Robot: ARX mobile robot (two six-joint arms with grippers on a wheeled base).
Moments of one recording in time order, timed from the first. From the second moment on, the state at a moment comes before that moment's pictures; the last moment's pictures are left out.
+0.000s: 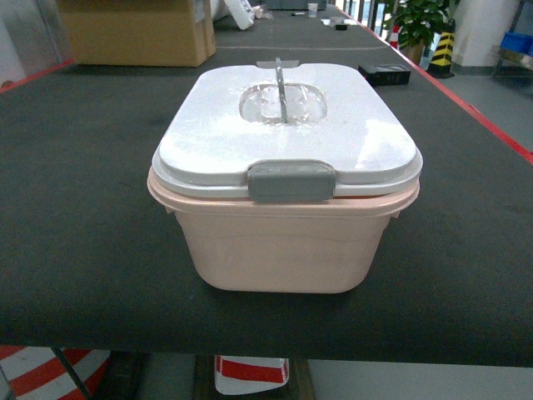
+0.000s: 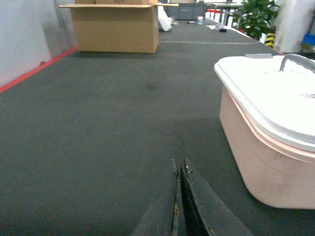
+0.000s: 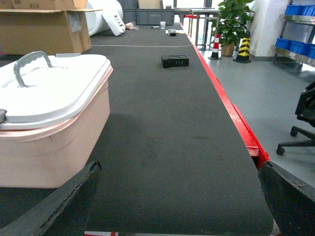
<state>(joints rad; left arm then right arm) -0.07 0.52 0.05 0.46 -0.07 0.00 0.00 0.00 0.01 -0.01 0.00 0.00</state>
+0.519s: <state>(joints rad) 0.00 0.33 0.01 0.33 0.00 0.00 0.00 0.00 0.01 -0.01 0.00 0.00</state>
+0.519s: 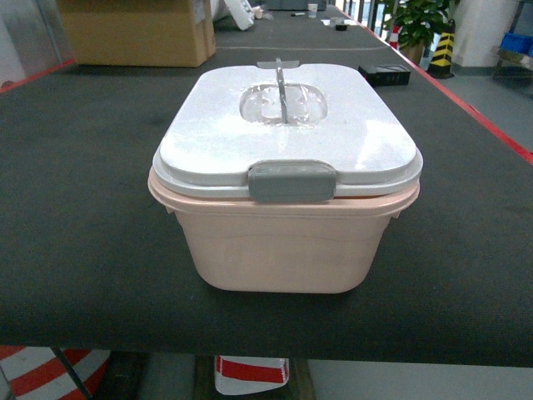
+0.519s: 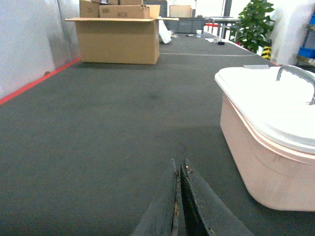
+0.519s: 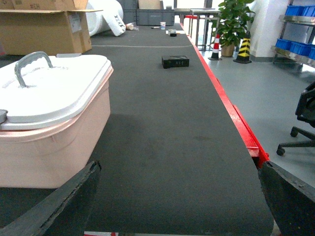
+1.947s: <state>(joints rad) 0.00 0.01 0.01 0.00 0.00 0.00 0.00 0.00 0.01 -0.01 0.00 0.00</state>
